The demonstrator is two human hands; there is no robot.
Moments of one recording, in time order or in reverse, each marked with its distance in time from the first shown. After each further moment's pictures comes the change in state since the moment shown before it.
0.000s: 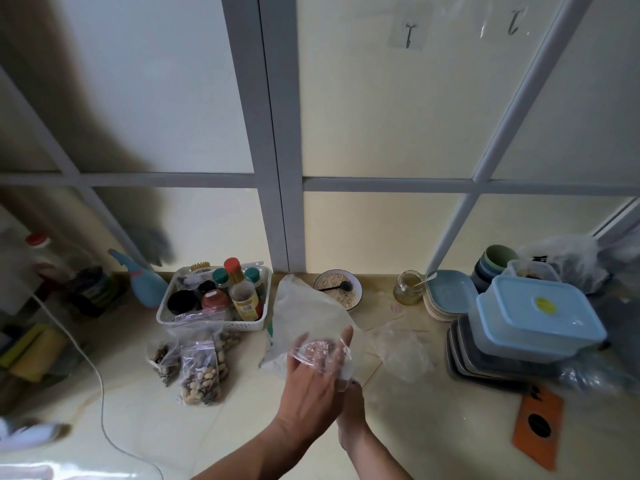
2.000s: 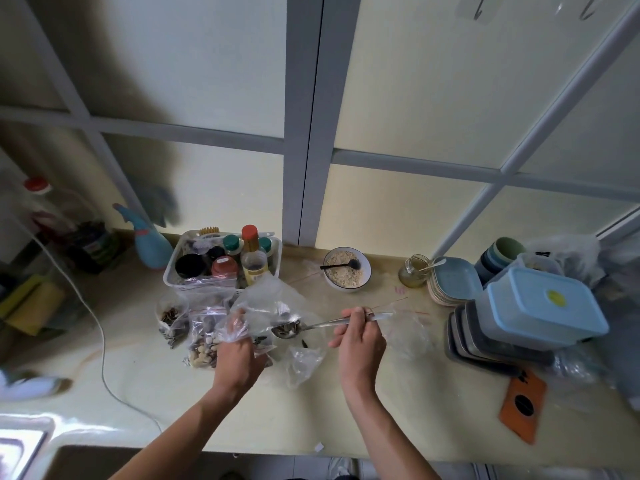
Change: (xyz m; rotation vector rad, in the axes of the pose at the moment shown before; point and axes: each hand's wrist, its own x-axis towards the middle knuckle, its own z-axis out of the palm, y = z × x) left_hand -0.081 -0.163 0.035 -0.249 -0.328 -0.685; right_hand -0.047 -0.091 0.032 0.013 0.404 -0.295
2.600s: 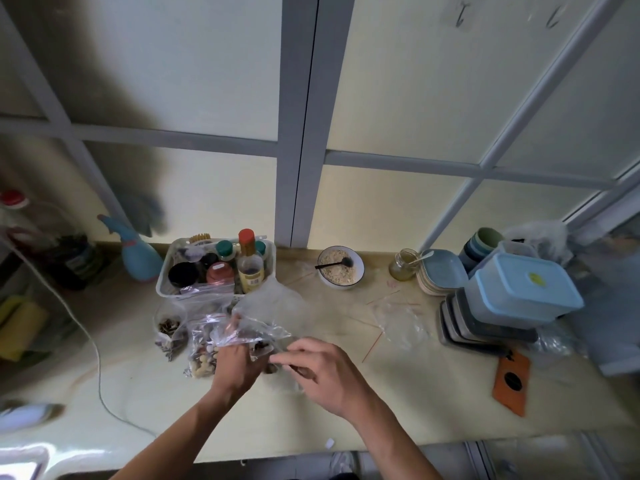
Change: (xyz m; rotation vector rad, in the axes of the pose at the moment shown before) left_hand 0.013 -0.030 0.001 -0.102 -0.025 0.091; right_hand -0.035 0.019 0.008 -0.558 -0.790 -0.767
